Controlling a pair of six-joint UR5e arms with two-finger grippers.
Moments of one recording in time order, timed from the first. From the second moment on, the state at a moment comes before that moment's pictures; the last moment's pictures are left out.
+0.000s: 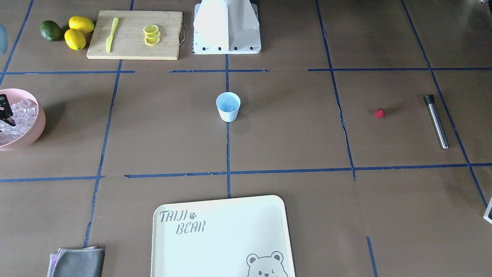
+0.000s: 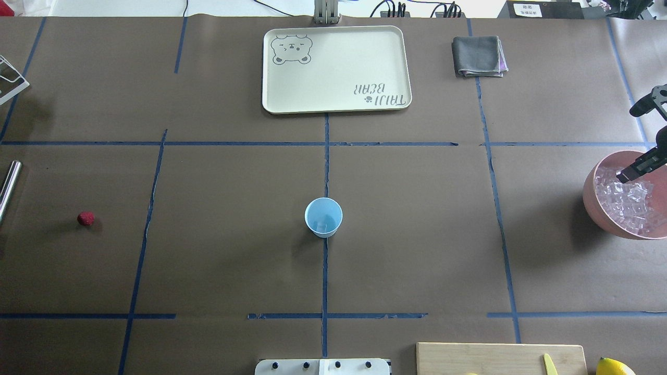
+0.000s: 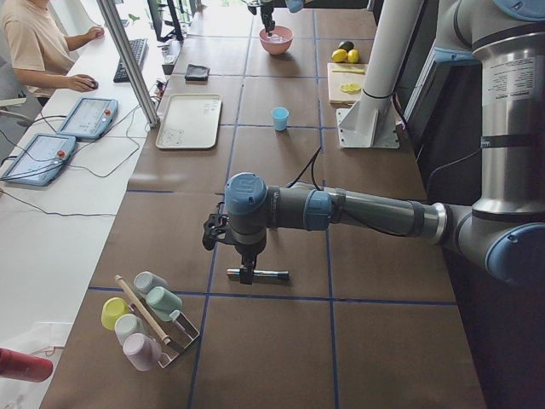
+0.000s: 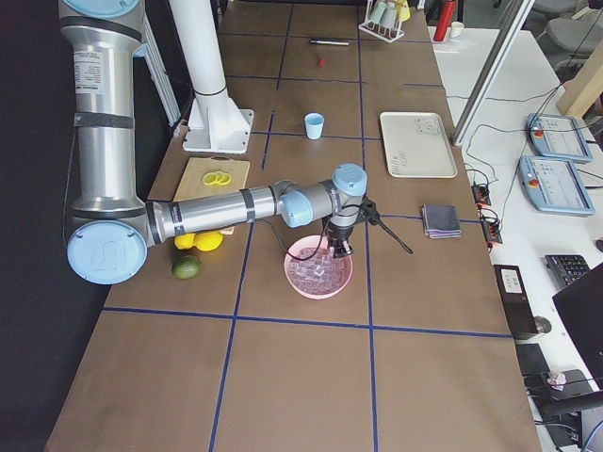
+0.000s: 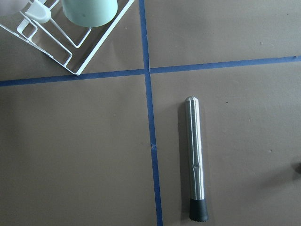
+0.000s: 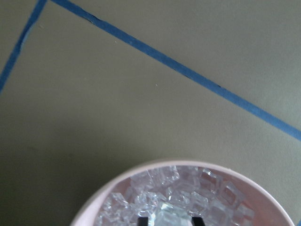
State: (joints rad) left arm -1.56 -1.44 -1.85 -1.48 -2.37 0.04; right arm 1.18 -1.54 1.84 -1.49 2.29 0.09
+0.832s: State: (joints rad) left arm -1.56 -1.44 -1.85 -1.48 -2.38 0.04; right arm 0.87 -1.19 1.97 -1.53 2.28 1.08
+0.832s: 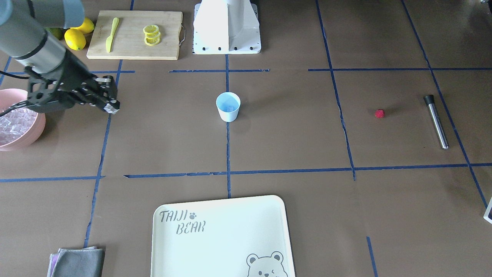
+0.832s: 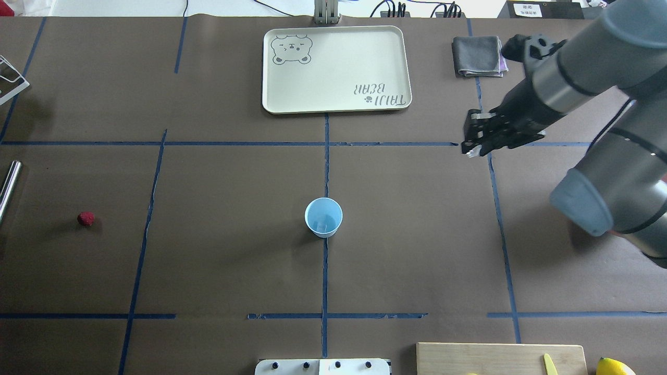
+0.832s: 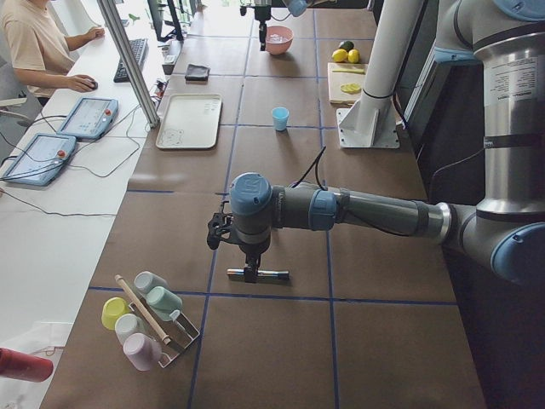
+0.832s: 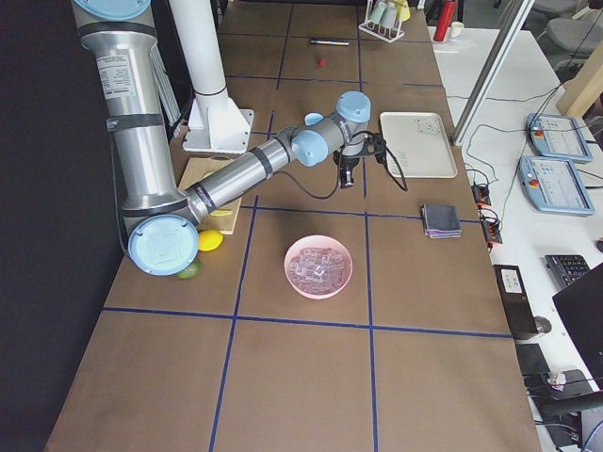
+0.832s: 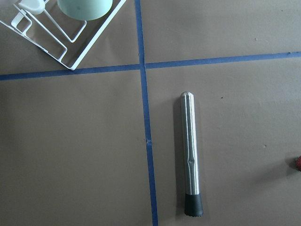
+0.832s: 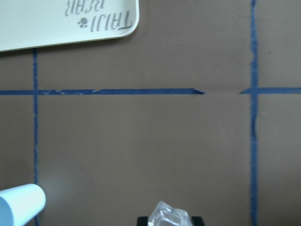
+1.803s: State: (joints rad) left arm -1.56 -1.44 -1.85 -1.48 -2.38 0.04; right arm 0.47 -0.86 1.67 -1.36 1.93 1.49
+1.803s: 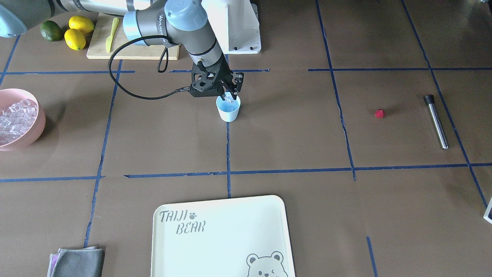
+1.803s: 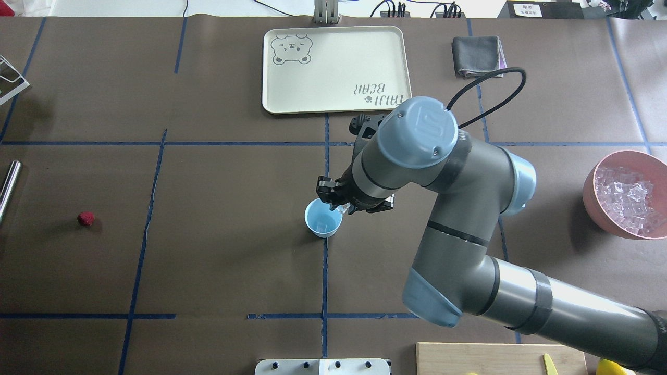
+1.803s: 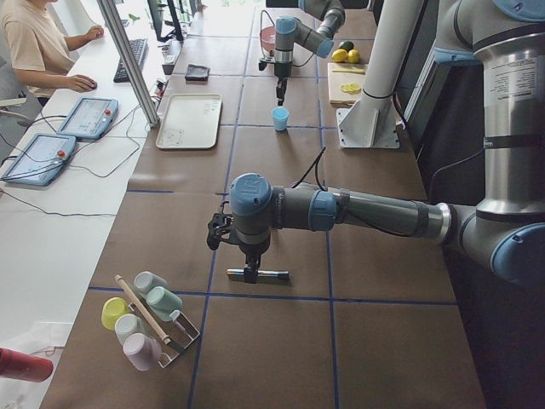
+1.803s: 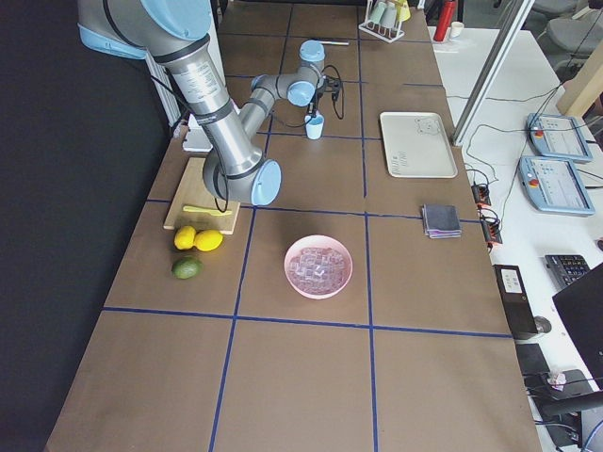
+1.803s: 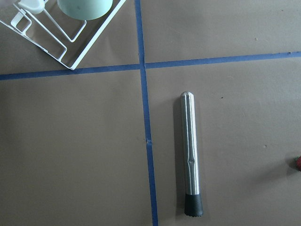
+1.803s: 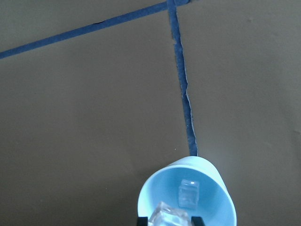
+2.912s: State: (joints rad) left arm -1.56 -1.44 -1.86 -1.48 -2.38 0.04; right arm 0.49 -0.90 1.73 -1.36 1.95 1.49
